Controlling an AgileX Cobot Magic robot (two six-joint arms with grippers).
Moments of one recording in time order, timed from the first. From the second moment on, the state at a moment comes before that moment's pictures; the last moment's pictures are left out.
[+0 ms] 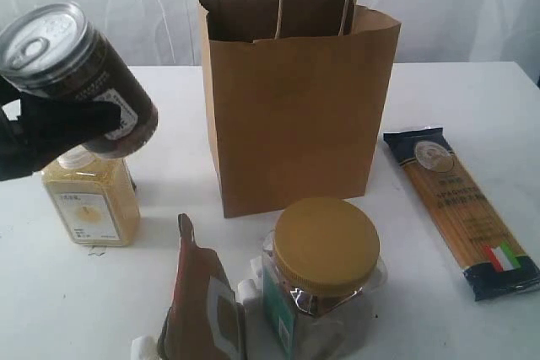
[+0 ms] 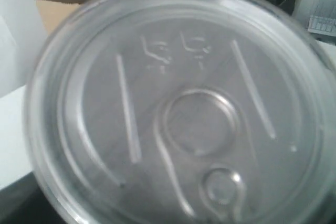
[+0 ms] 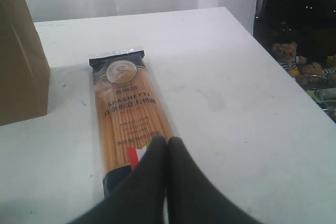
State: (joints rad) left arm -0.05 1.04 -0.64 -1.51 0.82 1.81; right arm -0.10 0.01 -0.01 0.01 0.35 0.09
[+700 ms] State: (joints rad) left arm -0.05 1.12 -0.96 -1.46 0.86 1.72; right arm -0.10 0.01 -0.01 0.01 0.35 0.09
